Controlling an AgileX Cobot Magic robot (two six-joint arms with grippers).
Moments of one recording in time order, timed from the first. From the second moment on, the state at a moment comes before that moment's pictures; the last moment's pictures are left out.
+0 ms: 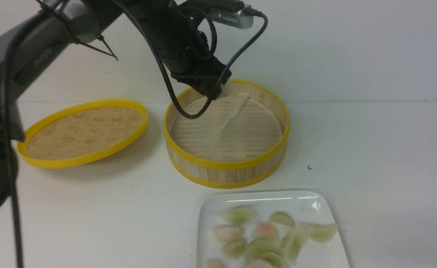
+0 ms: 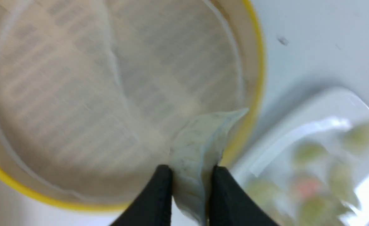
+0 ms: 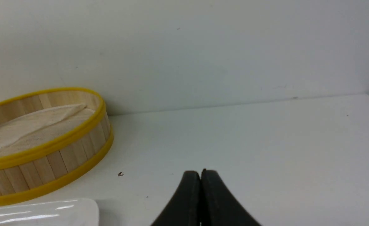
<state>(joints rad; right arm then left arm) 0.01 -0.01 0.03 0.06 0.24 0.09 -0.40 2.02 -2.00 -0.30 1.23 0.34</state>
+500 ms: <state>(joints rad) 0.01 -0.01 0.03 0.06 0.24 0.09 -0.76 1.89 -1.51 -0.31 1.16 0.35</state>
